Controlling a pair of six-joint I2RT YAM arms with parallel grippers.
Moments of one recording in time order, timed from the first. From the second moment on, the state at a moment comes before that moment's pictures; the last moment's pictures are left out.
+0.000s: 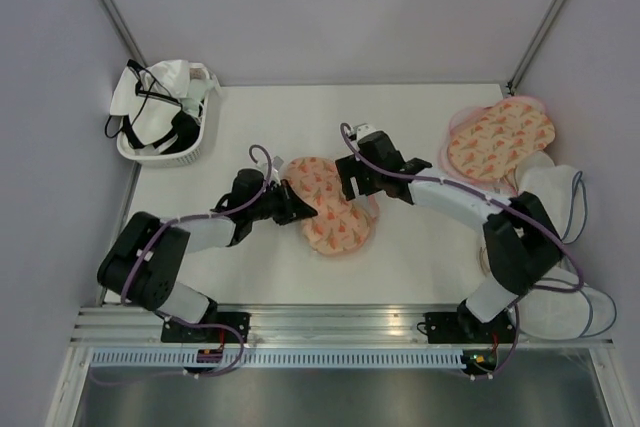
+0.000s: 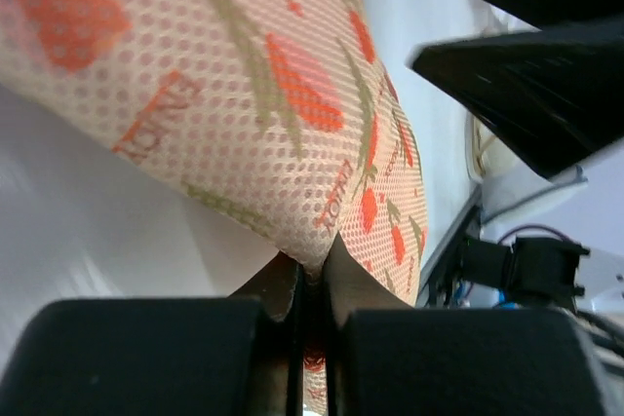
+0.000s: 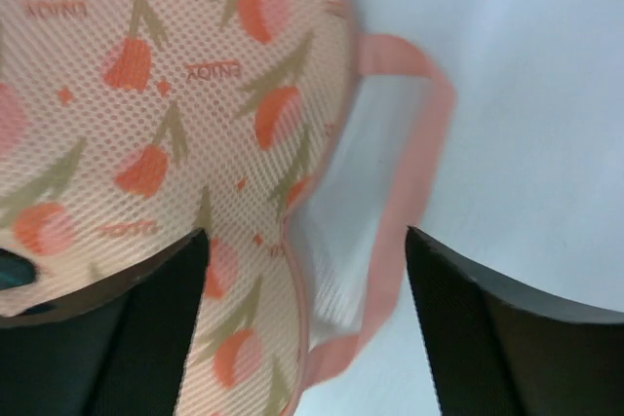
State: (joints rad) left arm -0.40 1.58 0.53 0.48 0.62 -0.78; right arm 0.63 1.73 1.12 -0.26 0.05 0.19
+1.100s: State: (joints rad) left arm -0.74 1.35 0.65 -0.06 -0.16 -1.52; right arm 1.31 1.21 0.53 -0.08 0.64 0.77
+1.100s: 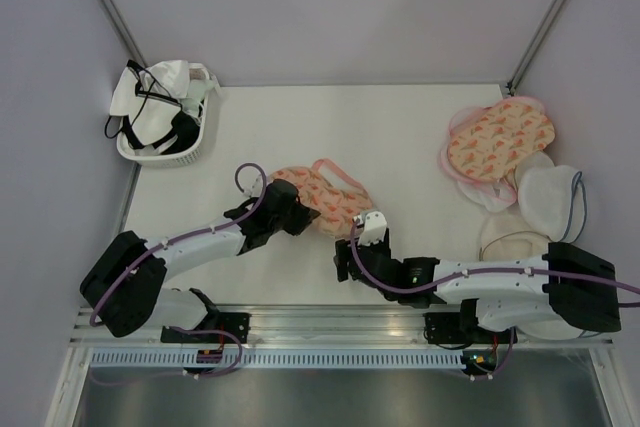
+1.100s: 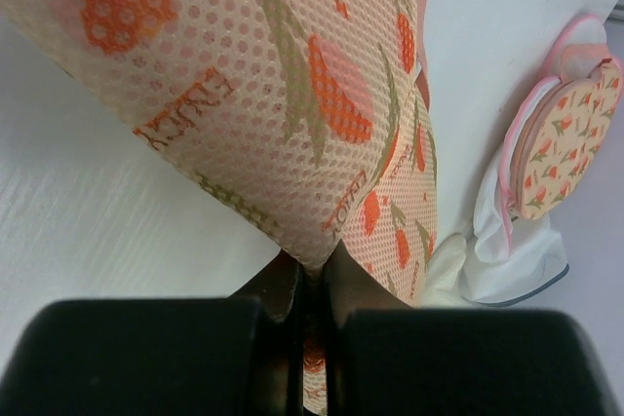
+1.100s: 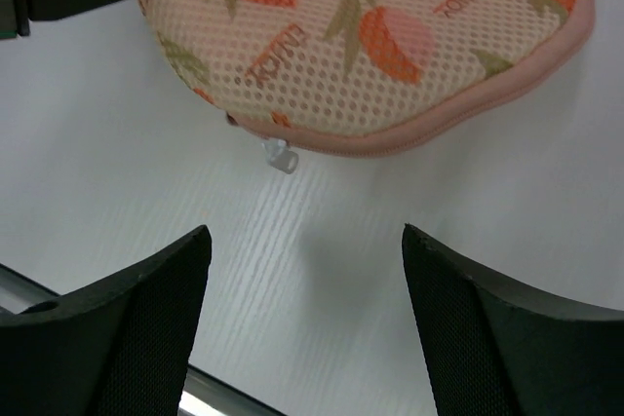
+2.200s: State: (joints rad) left arm -0.54 1.27 0.44 0.16 0.17 -1.14; right arm 1.24 1.15 0.63 -0.47 0.68 0.76
